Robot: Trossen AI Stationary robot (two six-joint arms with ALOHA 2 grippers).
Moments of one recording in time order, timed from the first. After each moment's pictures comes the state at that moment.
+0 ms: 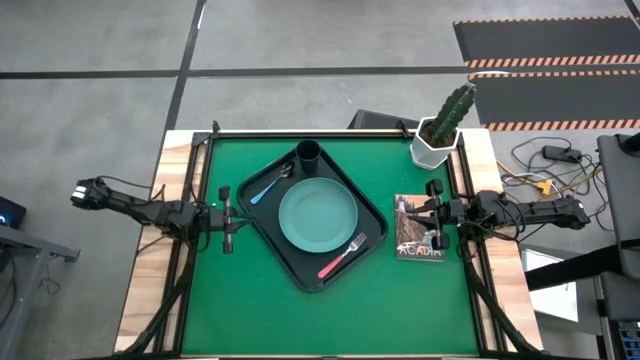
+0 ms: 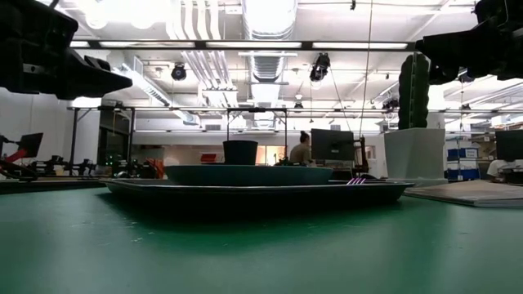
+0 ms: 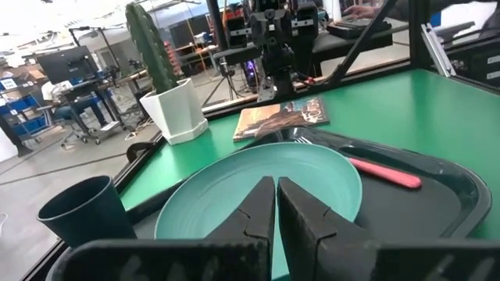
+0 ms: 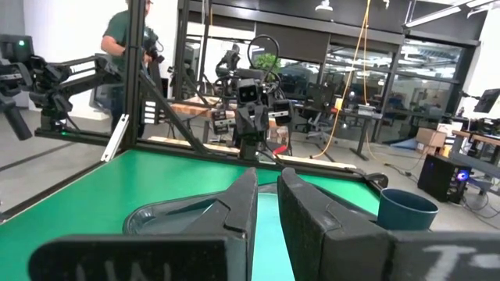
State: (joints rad) left arm -0.26 0.28 0.01 0.16 -0.36 0.24; right arm 0.05 0.13 0.01 0.24 -0.02 -0.16
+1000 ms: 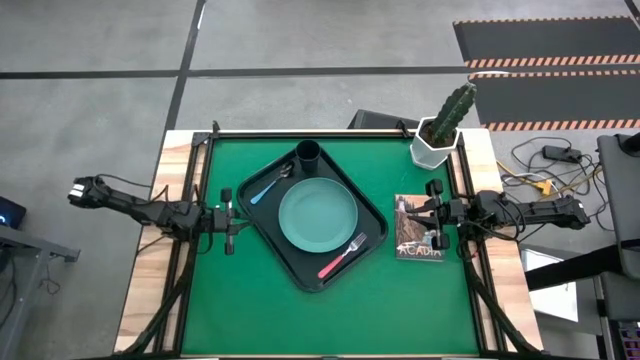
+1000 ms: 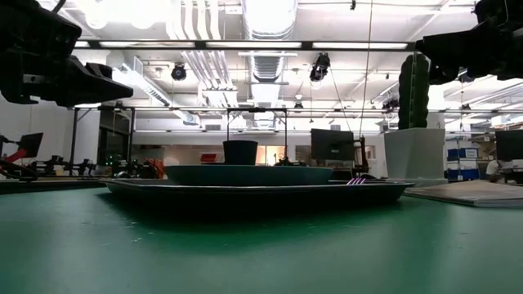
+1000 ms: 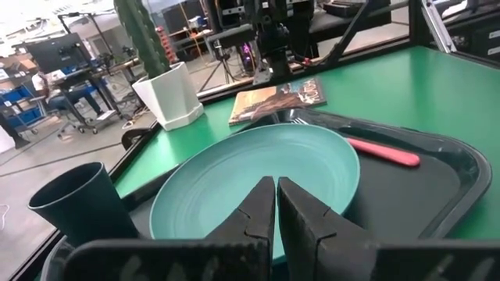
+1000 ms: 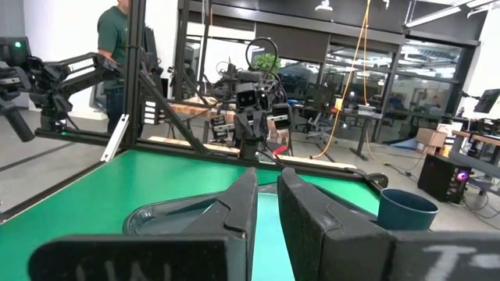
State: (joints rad) left arm -0.26 0.34 0.01 0.16 -0.36 0.24; right arm 0.05 0.13 0.01 0.24 -0.02 -0.16
